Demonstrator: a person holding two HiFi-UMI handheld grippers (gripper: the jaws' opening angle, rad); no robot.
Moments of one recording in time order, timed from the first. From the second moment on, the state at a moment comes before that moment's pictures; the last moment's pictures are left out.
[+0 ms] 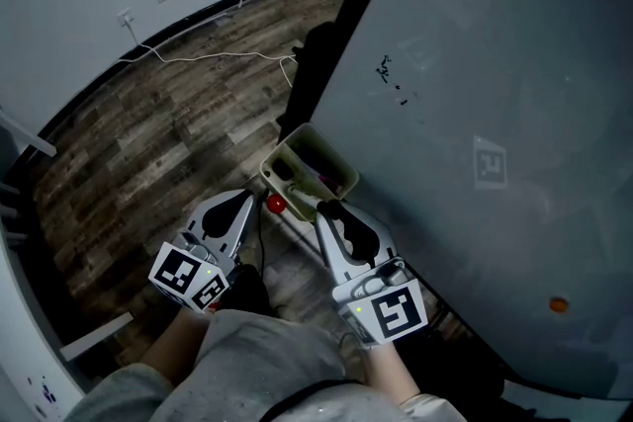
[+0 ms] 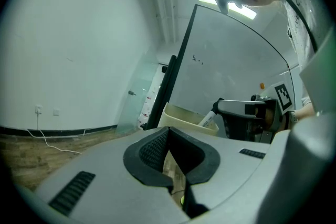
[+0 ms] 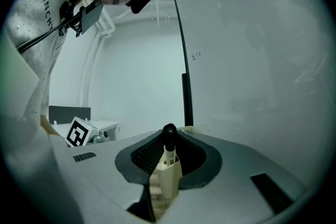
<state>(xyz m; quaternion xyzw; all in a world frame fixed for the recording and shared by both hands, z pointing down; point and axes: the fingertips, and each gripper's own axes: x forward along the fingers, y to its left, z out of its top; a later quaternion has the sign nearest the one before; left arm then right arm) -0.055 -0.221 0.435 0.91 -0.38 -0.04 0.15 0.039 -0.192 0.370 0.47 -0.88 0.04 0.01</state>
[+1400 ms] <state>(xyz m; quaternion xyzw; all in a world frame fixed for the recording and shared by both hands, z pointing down) -0.049 -0.213 0.437 0.91 -0.38 -0.04 0.16 0.030 -0.175 0.386 0.46 -0.89 0.01 0.03</state>
